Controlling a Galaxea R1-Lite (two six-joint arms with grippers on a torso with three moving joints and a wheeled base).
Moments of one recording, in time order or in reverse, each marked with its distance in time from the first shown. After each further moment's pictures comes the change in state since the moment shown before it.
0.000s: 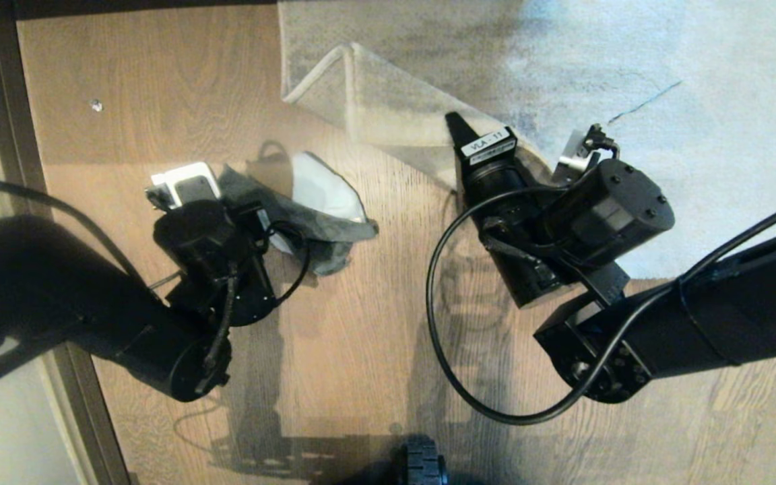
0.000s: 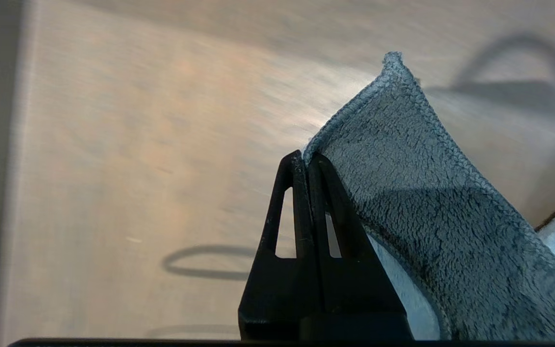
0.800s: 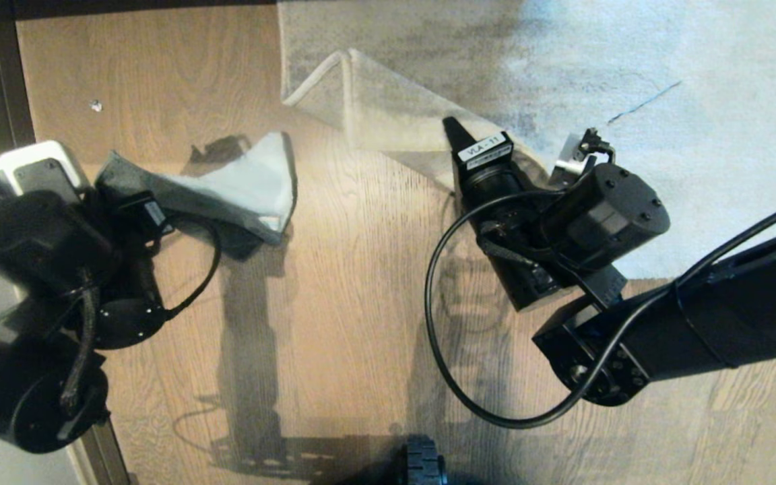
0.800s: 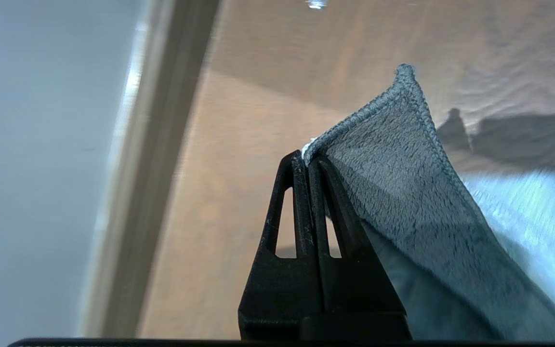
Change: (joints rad) left arm 0.147 -0.306 0.261 0.001 -0.016 0.050; right arm 0.002 0.004 0.008 0.001 -0.001 -0.003
